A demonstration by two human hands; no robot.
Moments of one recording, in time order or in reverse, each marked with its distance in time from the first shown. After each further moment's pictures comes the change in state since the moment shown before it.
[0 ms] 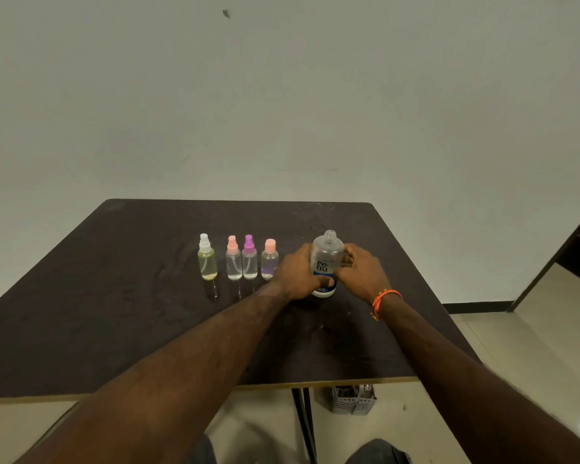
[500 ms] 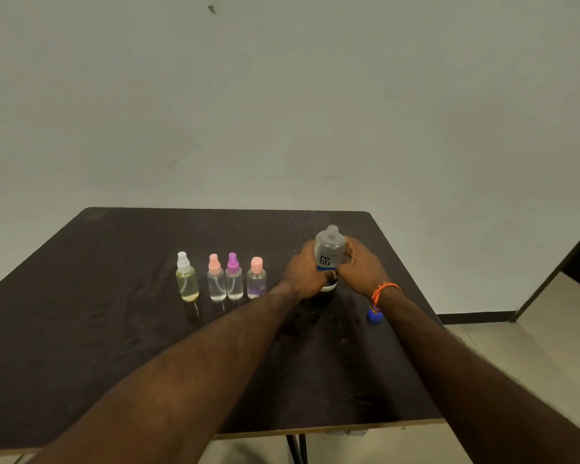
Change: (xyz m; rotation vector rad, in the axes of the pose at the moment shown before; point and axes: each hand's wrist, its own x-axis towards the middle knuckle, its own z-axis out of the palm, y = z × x) left_hand 0.073 0.008 0.025 -0.088 0.049 -0.071; right_hand 0.070 0.016 -0.012 0.050 -0.018 0.041
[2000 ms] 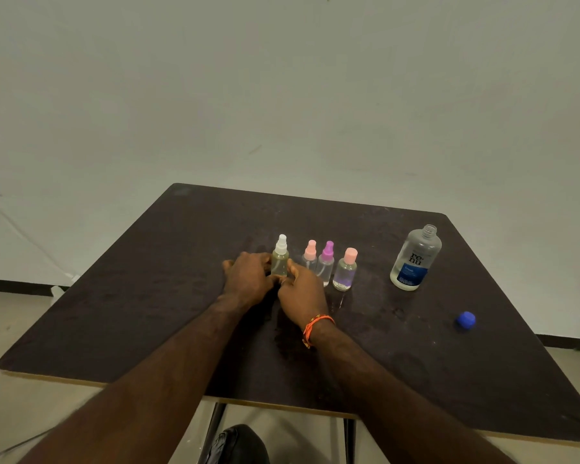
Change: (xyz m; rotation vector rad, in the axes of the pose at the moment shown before) left_hand -0.104 -0.155 -0.194 0.499 0.334 -0.101; right_hand -0.083 -0.136 0.236 0.035 -0.080 -0.123
